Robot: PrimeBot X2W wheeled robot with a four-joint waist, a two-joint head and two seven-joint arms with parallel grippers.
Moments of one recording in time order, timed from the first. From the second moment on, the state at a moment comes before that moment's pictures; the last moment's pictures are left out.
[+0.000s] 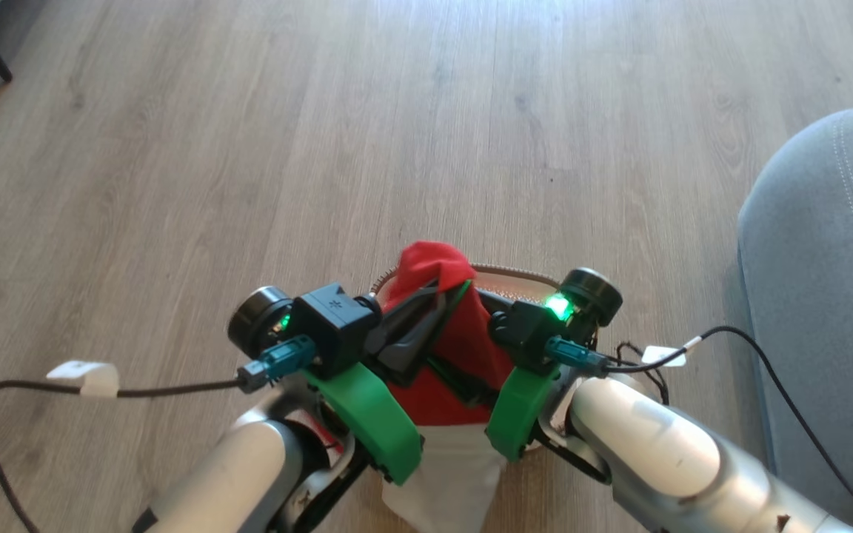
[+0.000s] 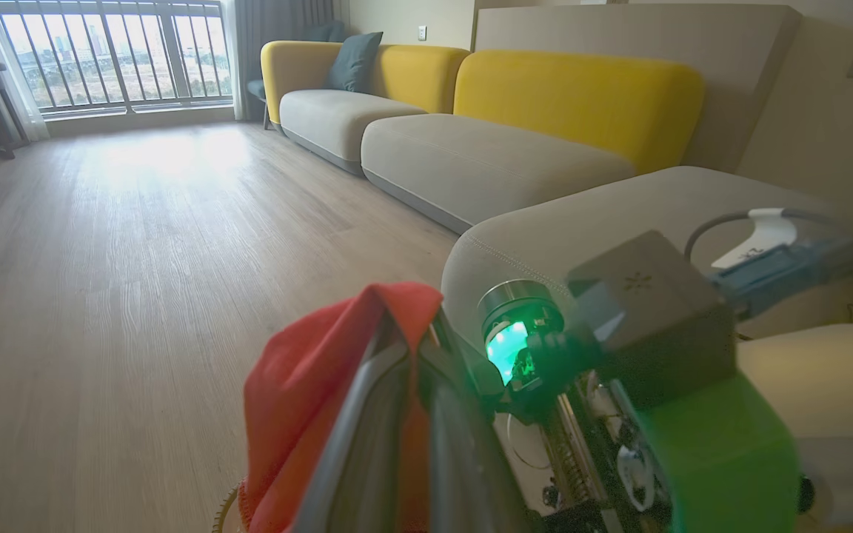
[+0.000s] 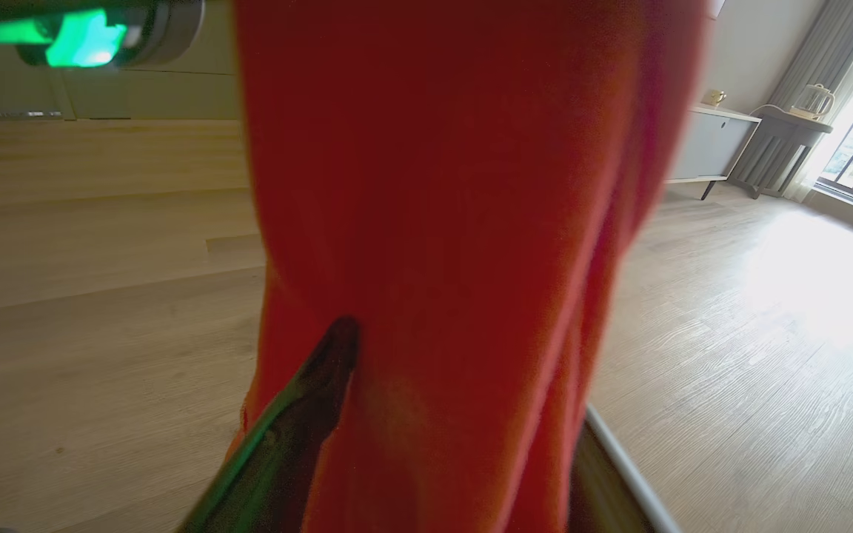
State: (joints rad) left arm -0.35 0.29 -0.71 -0.18 -0.52 0.05 0.06; right arm -0.57 -0.18 0.89 0.44 0.33 0.13 -0.25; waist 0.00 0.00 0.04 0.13
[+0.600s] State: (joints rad) left arm -0.33 0.29 -0.71 -0.15 -0.52 0.06 0.01; right arm -0.57 -0.21 0.89 0.44 0.43 0.13 -0.25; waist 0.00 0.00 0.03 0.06
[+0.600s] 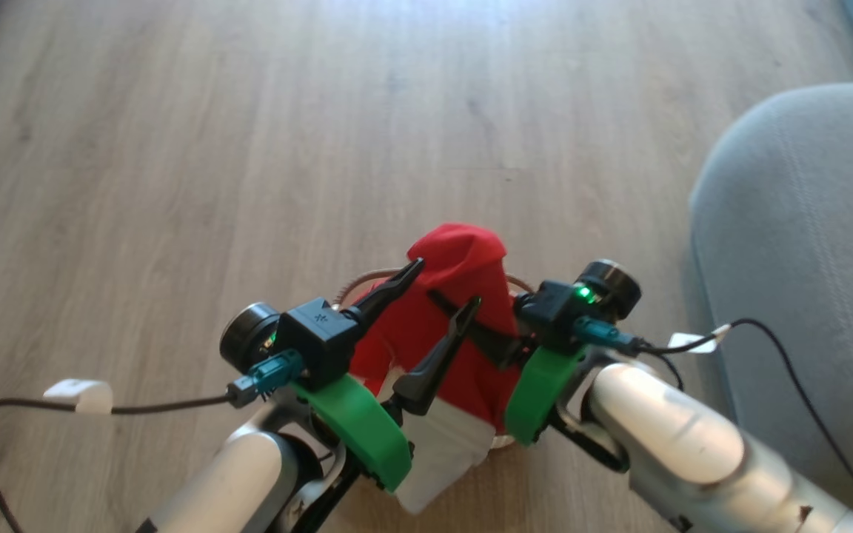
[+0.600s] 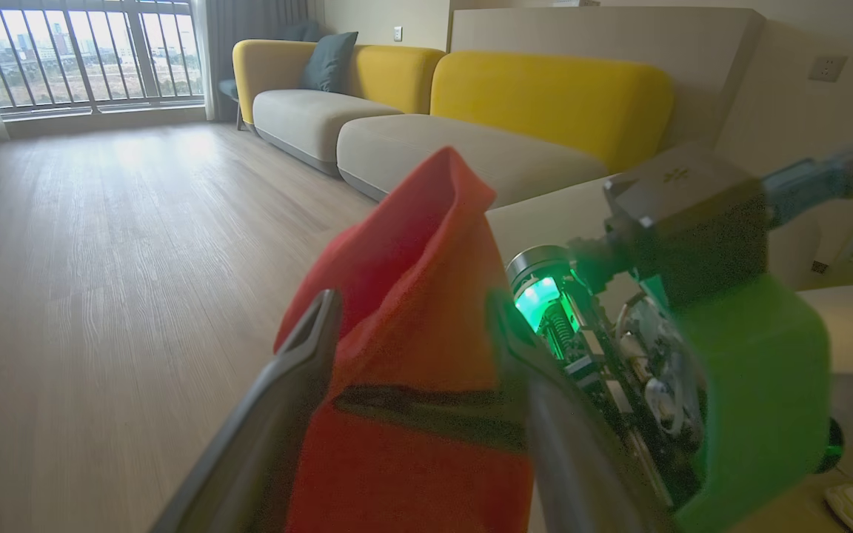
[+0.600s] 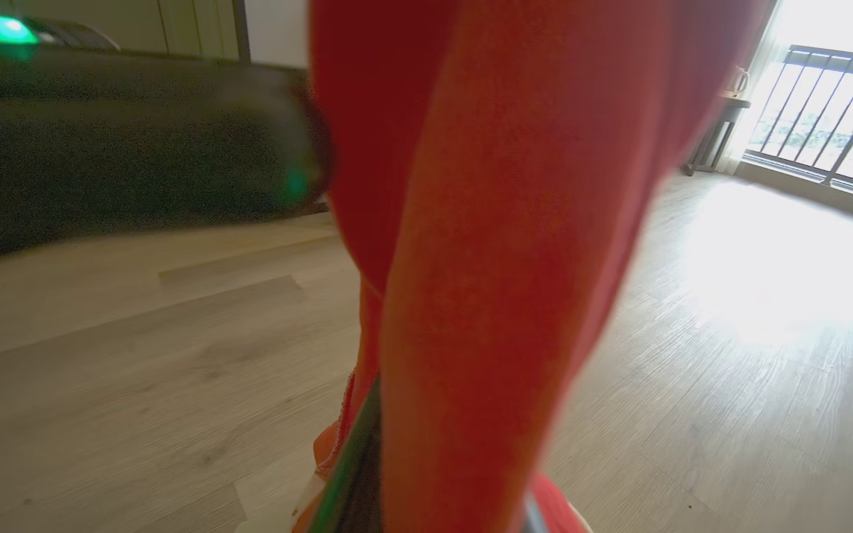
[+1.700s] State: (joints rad) left arm -0.36 0.27 -0.78 -0.11 -0.46 0.06 -0.04; right arm -0.42 -0.34 0.33 0.07 0.38 0.13 -0.12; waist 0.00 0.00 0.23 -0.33
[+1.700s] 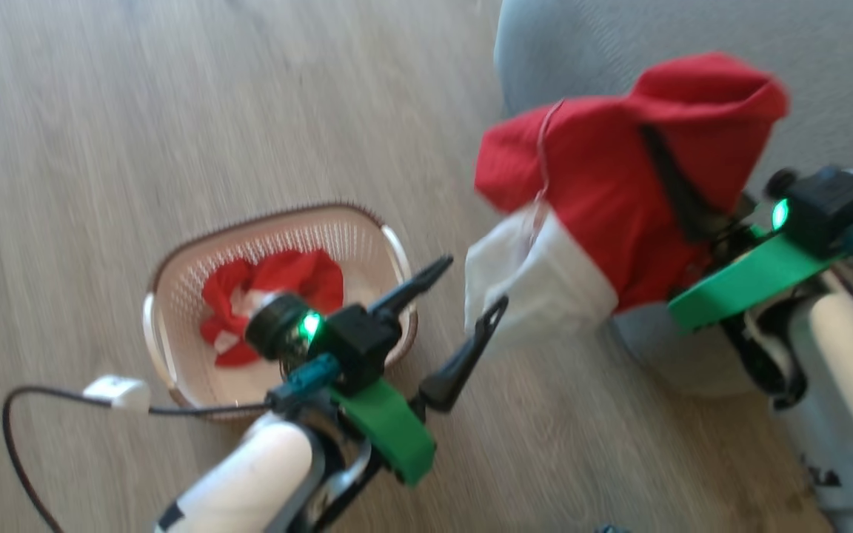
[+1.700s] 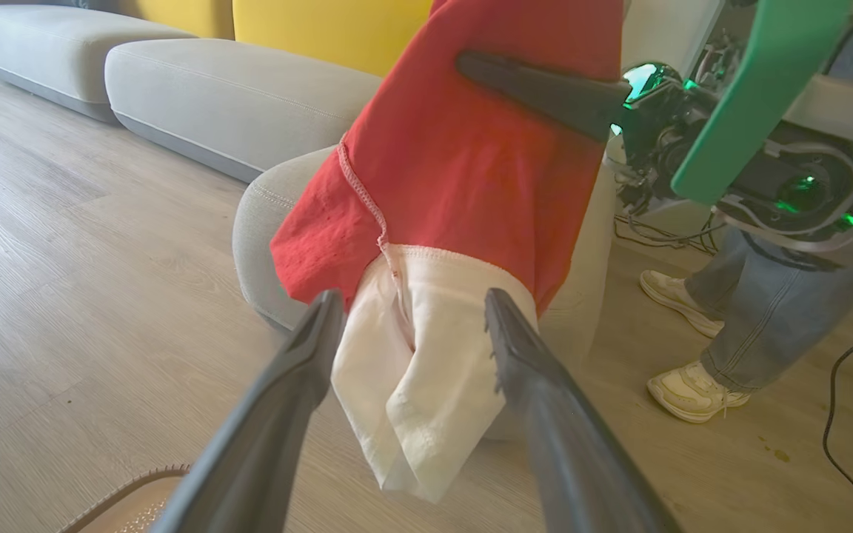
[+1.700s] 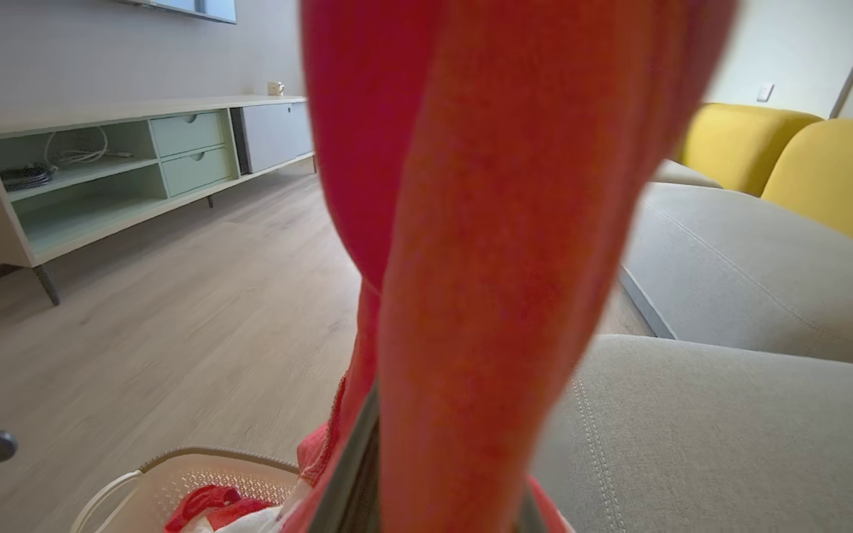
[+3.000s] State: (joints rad) left arm -0.48 0.37 -0.64 -0.23 -0.41 0.16 -0.04; right arm -1.24 -0.38 -0.99 0.93 -0.22 0.13 -0.16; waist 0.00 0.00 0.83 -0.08
